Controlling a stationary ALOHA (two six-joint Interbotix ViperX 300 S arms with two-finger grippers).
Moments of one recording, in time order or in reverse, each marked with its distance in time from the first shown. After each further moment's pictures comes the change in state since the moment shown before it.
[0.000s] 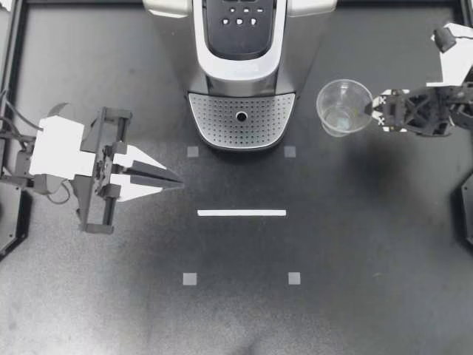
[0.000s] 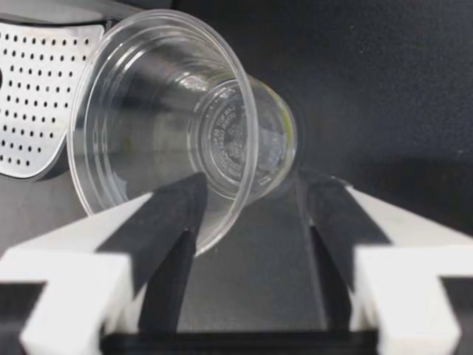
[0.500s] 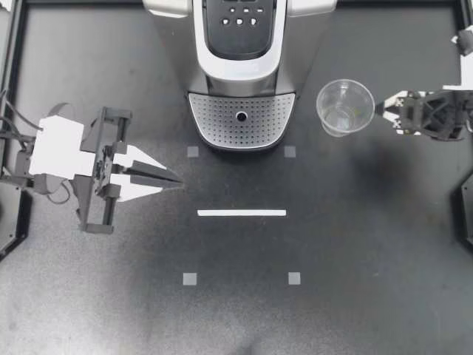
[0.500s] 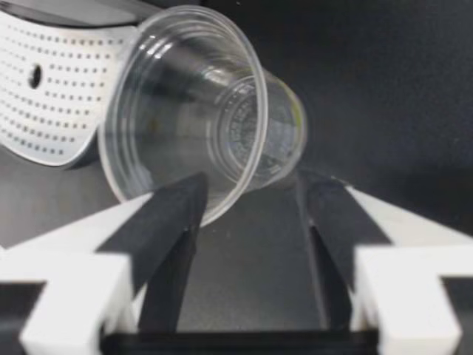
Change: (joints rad) left arm 0.000 -0.002 -0.002 0.002 -0.002 -0.002; right arm 0.000 -0.124 0.055 0.002 0.002 0.000
